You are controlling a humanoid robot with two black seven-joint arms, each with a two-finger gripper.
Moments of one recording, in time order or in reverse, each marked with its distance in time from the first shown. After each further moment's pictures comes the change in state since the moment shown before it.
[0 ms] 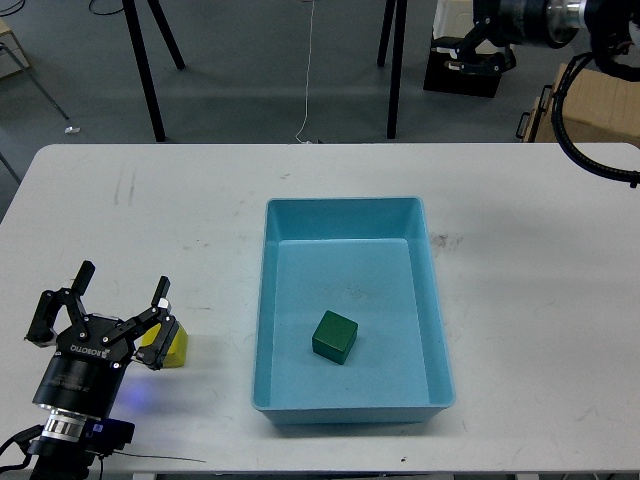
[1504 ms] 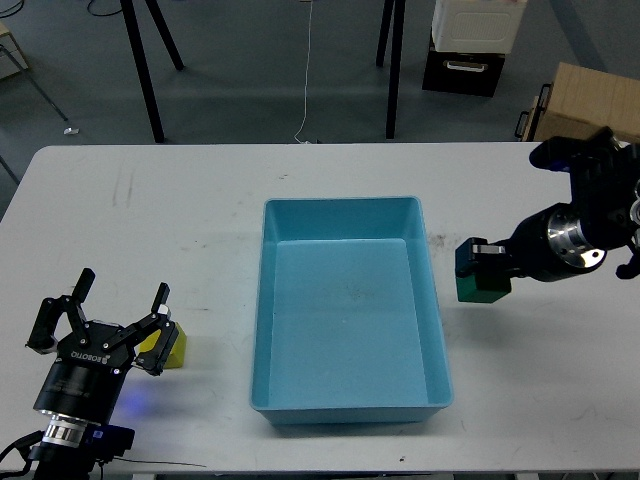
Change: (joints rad) left arm 0.014 -0.003 0.001 0.008 0.001 0.000 -0.005; right arm 0.645 -0.042 -1.269 0.831 -0.374 -0.096 -0.046
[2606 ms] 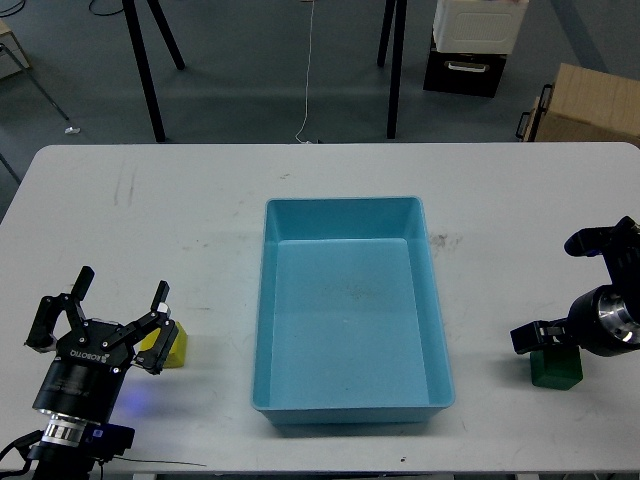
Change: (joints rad) left arm 0.001 -0.001 0.000 -0.008 0.000 0.000 0.000; right arm -0.454 -0.282 -0.004 -0.032 -0.501 0.097 0.019
